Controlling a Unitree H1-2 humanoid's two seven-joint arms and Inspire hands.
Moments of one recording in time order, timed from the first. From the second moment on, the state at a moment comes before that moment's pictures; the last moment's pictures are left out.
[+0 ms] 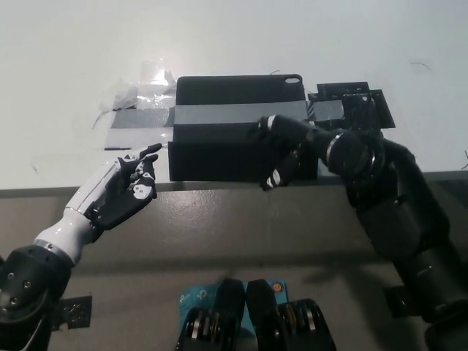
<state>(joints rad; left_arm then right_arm) -0.33 0.34 -0.04 -0.24 -0.09 0.43 -0.25 -0.85 -0.09 0.22 0.35 -0.69 0.44 0.74</state>
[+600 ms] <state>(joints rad) -0.33 0.35 -0.04 -0.24 -0.09 0.43 -0.25 -0.65 0.07 -0.03 0.13 -0.94 0.46 1.05</state>
